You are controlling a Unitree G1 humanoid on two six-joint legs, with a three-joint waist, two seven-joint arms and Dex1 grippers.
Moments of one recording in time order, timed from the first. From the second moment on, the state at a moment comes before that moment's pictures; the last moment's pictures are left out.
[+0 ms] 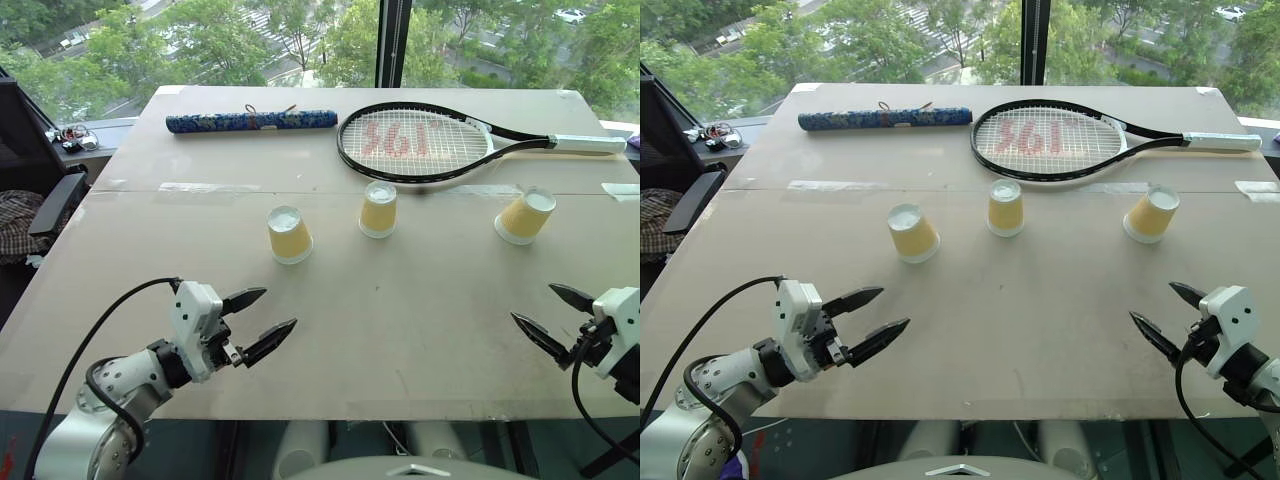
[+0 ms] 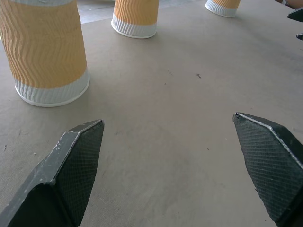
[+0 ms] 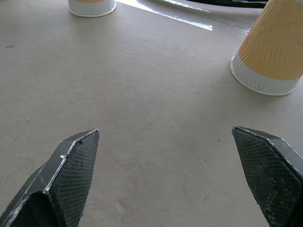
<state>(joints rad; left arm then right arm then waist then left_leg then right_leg) 0.36 0.63 0.27 -0.53 -0.61 0.39 -0.82 0.40 -0.62 -0.42 -0.35 0.47 0.21 0.78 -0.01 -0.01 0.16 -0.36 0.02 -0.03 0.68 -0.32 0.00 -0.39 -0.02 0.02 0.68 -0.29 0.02</state>
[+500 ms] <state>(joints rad) 0.15 0.70 0.22 -0.70 -0.75 0.48 -0.82 -0.18 -0.54 -0.25 -0.18 0.30 0.46 0.38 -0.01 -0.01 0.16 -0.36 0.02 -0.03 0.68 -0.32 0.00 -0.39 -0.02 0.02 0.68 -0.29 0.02</state>
